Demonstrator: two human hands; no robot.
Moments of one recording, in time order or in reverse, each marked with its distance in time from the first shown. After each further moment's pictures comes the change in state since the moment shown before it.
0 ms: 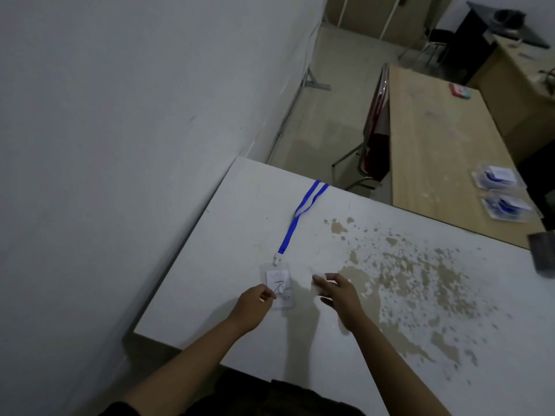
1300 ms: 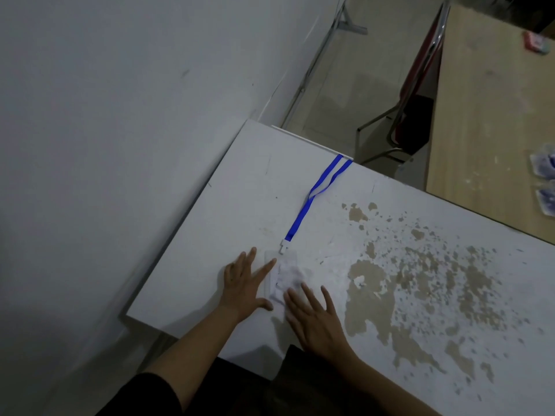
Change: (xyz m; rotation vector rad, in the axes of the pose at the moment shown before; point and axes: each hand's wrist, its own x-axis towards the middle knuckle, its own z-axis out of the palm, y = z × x) left_hand 0.045 -0.041 0.001 0.702 -0.065 0.036; right_hand -0.012 0.052 0.026 -1.619 -0.381 -0.600
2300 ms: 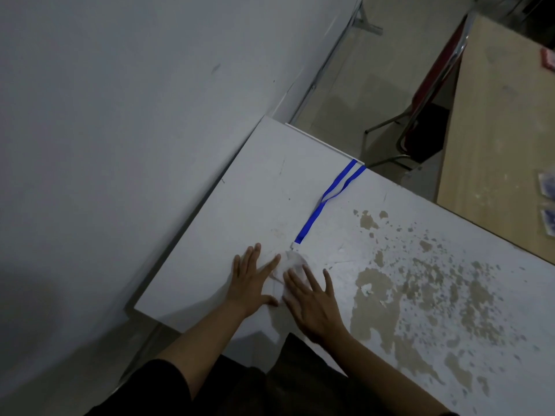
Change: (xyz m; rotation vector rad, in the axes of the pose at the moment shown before) left_hand 0.005 -0.010 -0.008 -0.084 -0.004 0.025; right_hand 0.044 -0.013 -0.020 0.062 0.002 0.069
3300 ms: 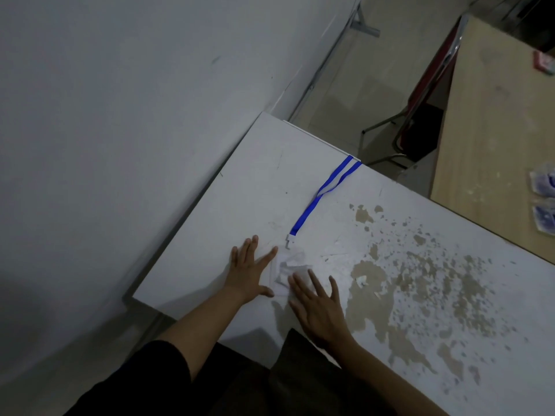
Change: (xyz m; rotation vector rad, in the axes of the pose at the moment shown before) left_hand 0.004 0.002 -0.003 0.074 -0.066 -0.018; right_hand -0.030 0.013 0.006 -0.060 -0.018 0.015
